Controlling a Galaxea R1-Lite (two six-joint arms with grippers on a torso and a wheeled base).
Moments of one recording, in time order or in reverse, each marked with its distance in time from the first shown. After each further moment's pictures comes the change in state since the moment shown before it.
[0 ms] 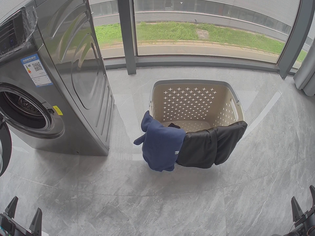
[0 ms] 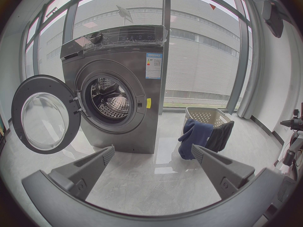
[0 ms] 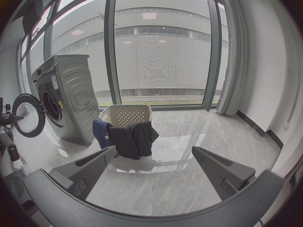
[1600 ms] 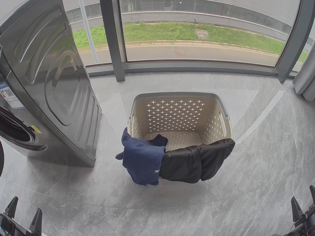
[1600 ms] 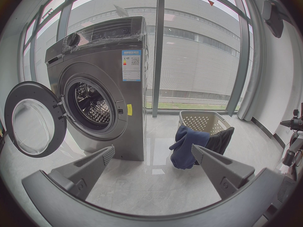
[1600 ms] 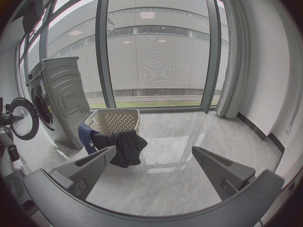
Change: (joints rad) left arm 0.000 0.000 0.000 0.000 0.000 -0.001; right arm 0.000 0.000 0.000 0.000 0.000 0.000
